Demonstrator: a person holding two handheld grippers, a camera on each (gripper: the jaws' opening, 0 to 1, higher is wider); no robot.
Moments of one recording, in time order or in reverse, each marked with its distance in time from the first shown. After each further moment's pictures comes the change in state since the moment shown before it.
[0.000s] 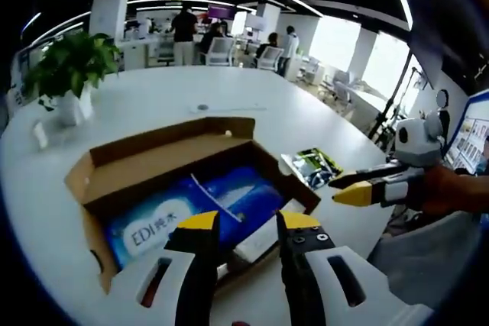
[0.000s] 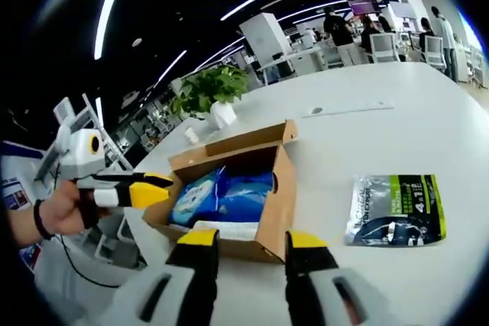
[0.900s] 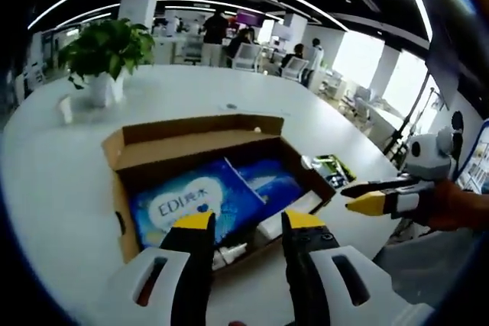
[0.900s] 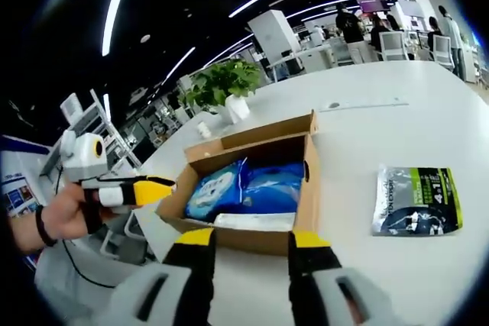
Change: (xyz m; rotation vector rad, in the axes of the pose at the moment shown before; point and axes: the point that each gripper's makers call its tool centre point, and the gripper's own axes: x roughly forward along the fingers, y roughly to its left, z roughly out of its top) left arm -0.031 0.025 -0.020 -0.105 -0.048 0.102; right arm 0.003 0.034 -0.011 -0.013 -0.001 0.045
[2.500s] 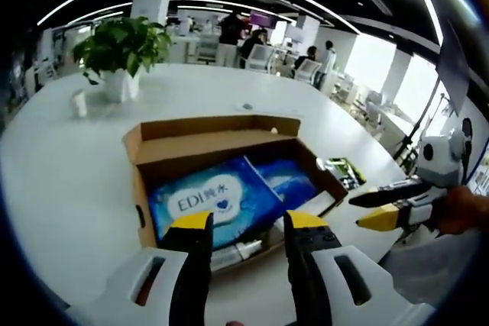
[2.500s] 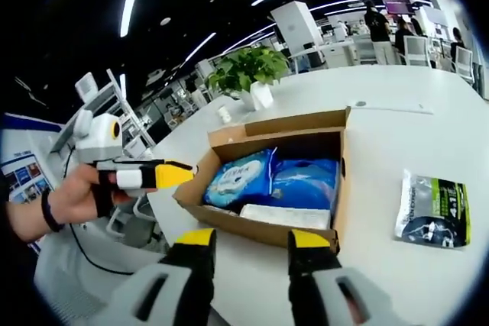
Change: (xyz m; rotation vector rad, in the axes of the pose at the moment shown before) left arm -0.011 0.020 0.000 -0.035 -0.012 0.063; right arm 0.014 0.034 -0.005 -0.100 0.089 0.083
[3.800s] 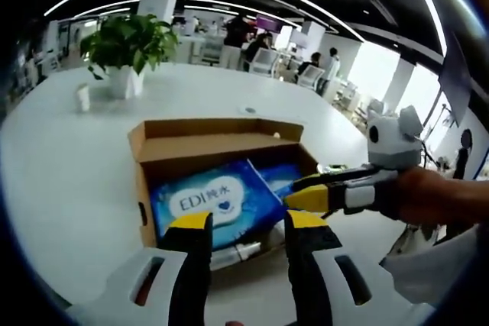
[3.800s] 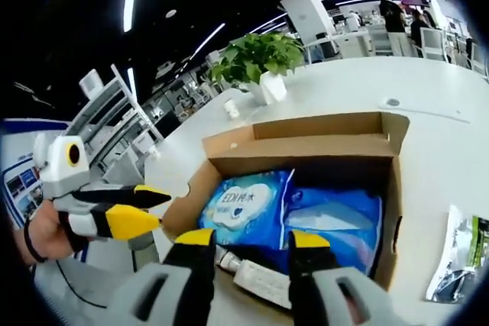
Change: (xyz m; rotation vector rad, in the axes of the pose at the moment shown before) left arm -0.006 0.001 0.003 -0.048 -0.018 0.002; right arm 0.090 -0.005 0.035 -0.005 0.059 0.070
